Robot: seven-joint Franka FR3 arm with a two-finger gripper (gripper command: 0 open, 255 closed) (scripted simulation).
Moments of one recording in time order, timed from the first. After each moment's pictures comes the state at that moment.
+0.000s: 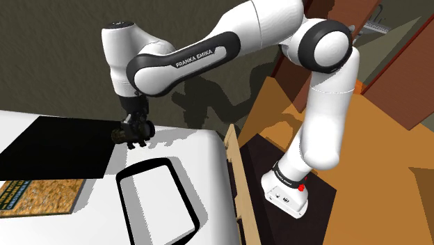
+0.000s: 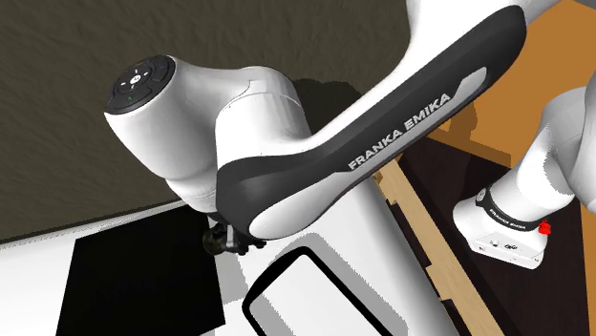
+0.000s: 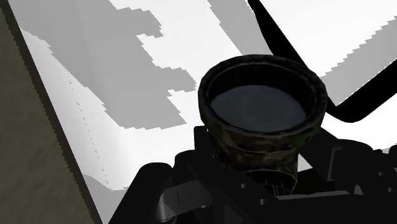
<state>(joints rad) 0.31 0.39 0.41 -1.76 -0.17 2.03 0.16</state>
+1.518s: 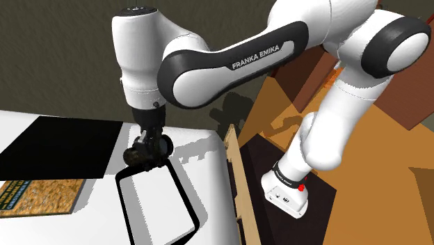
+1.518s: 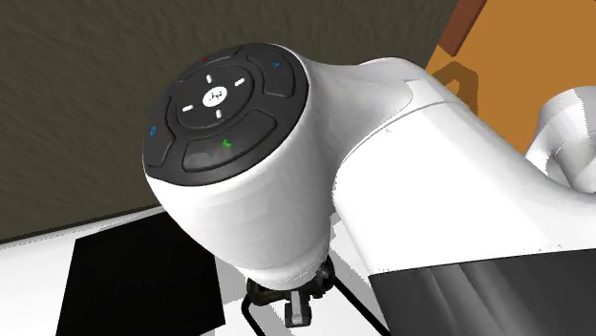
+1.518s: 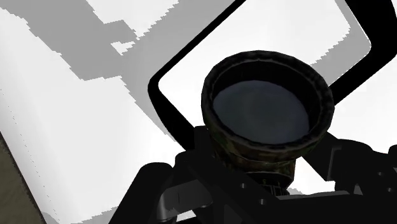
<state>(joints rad) 0.37 0.08 0.51 -2.00 -0.02 1.98 0.27</state>
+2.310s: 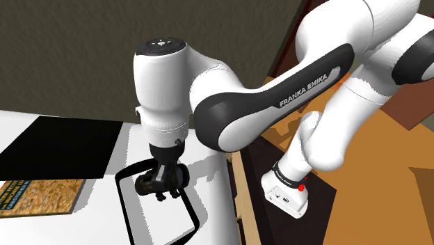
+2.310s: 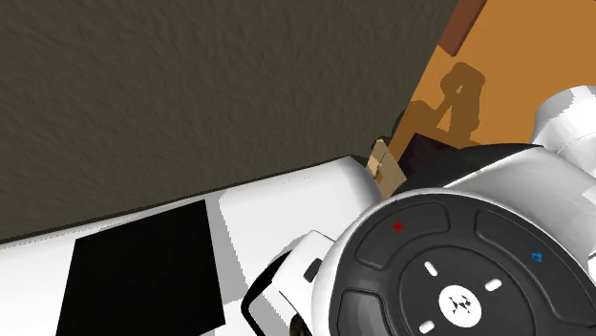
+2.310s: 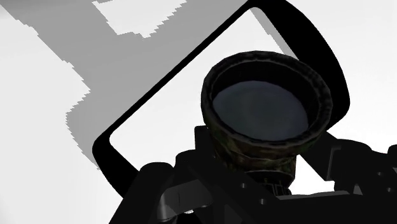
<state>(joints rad) 0.44 -0.04 0.59 -2.18 0.06 2.05 0.38</state>
